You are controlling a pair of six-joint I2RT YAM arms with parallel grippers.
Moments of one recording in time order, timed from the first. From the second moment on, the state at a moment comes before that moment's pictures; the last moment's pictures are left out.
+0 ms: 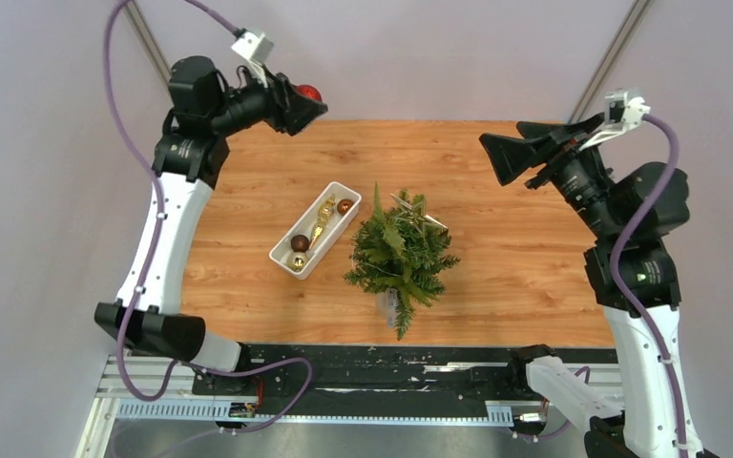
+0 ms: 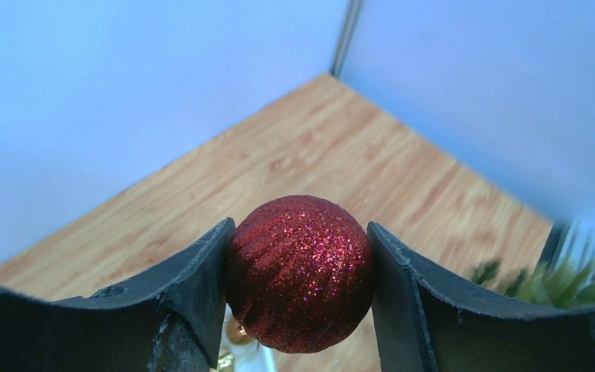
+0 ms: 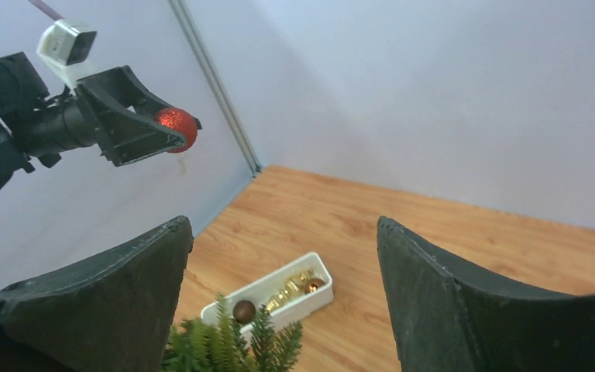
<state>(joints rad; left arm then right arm) -0.19 1.49 1.78 -0.41 0.76 -0.03 0.20 0.90 1.40 -0.30 -0.34 0.39</state>
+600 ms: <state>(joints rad) -0.23 1.14 1.68 -0.29 0.54 -0.64 0.56 1.16 1.78 -0.20 -0.58 0.40</state>
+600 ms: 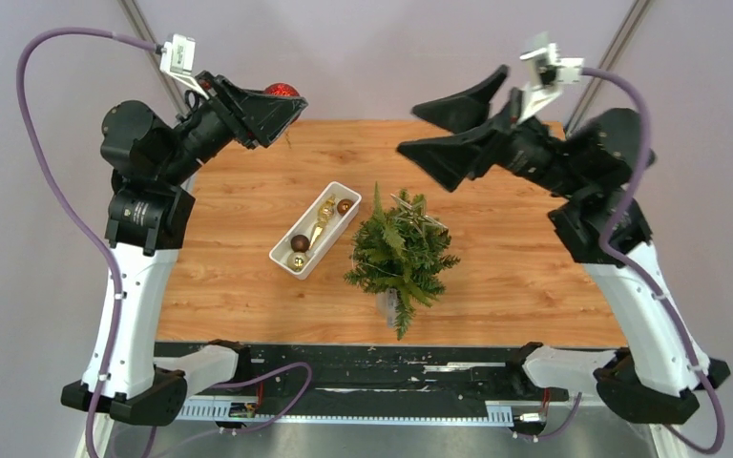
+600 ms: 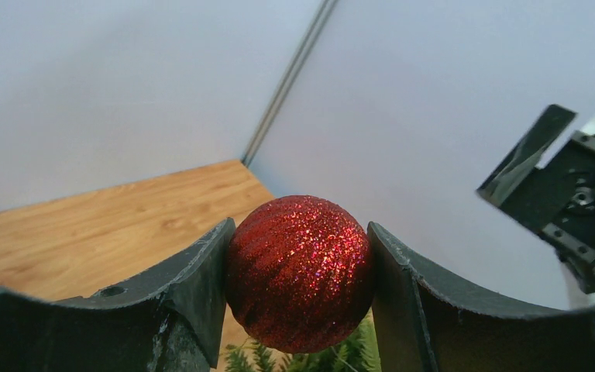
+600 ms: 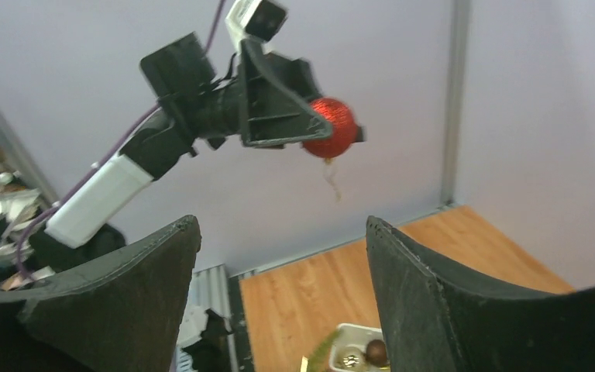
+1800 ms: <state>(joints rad) -0.39 1.25 1.99 -0.05 0.65 -0.75 0.95 1.54 1.94 0.09 -0.43 0.17</state>
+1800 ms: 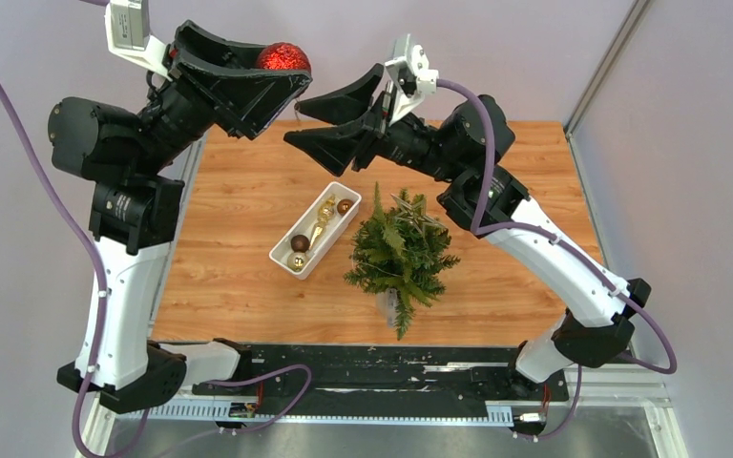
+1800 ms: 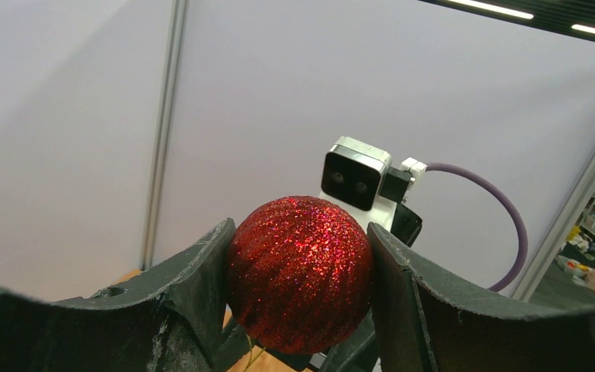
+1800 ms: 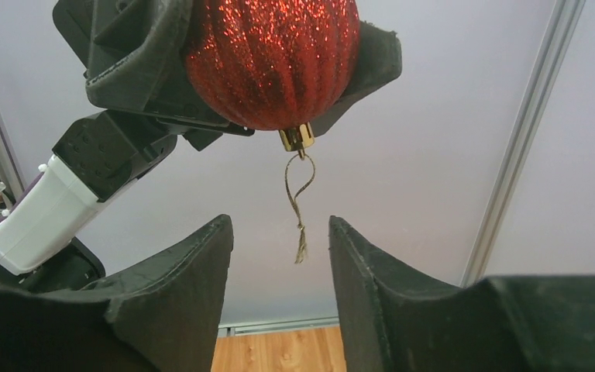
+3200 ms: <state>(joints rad) -0.33 1.13 1.80 0.00 0.69 -0.61 0.95 1.49 2.08 -0.28 -0.22 -0.23</state>
